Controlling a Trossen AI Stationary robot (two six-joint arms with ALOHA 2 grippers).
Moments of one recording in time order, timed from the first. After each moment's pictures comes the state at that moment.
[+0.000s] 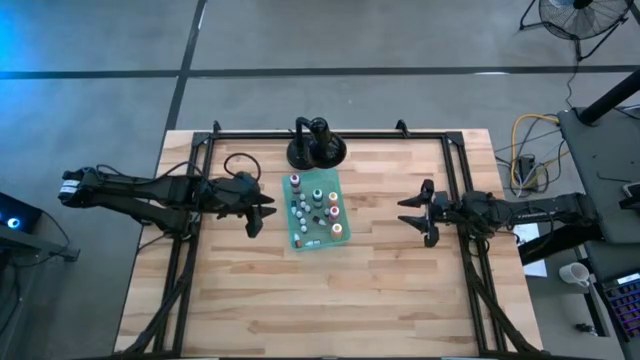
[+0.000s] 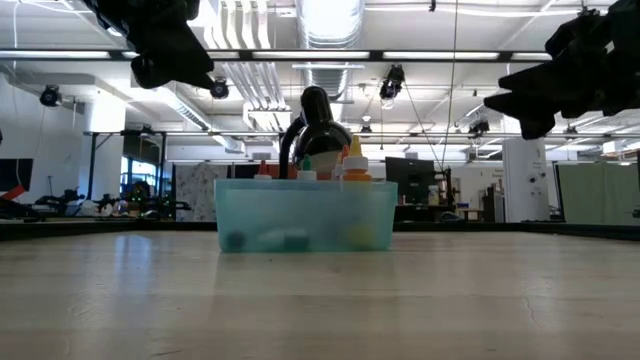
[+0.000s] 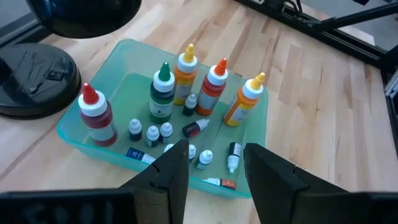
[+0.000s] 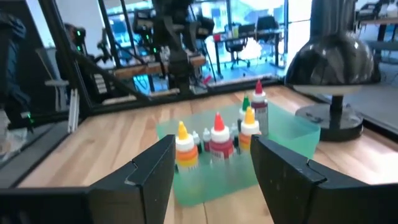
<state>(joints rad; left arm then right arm) -0.06 0.90 0.78 -0.46 -0.23 -0.47 0.03 0.28 0.01 0.25 0.11 0.18</state>
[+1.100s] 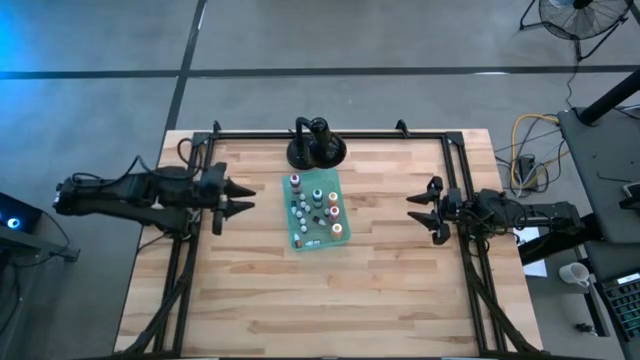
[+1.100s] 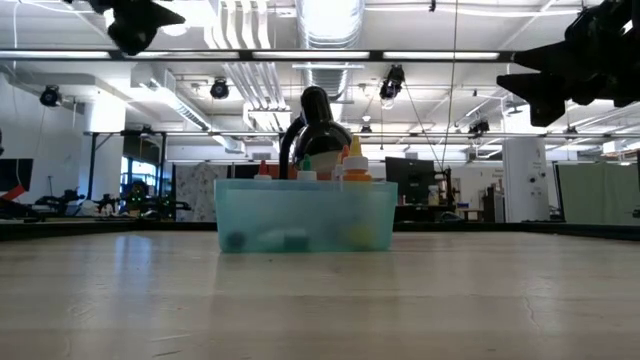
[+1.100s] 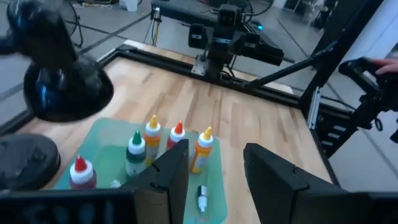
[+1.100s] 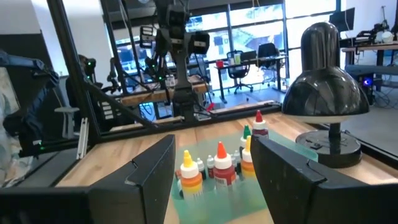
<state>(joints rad) -0.06 0.56 0.72 -0.40 -0.13 -0.29 0.03 0.00 0.01 0.10 0.11 0.18</state>
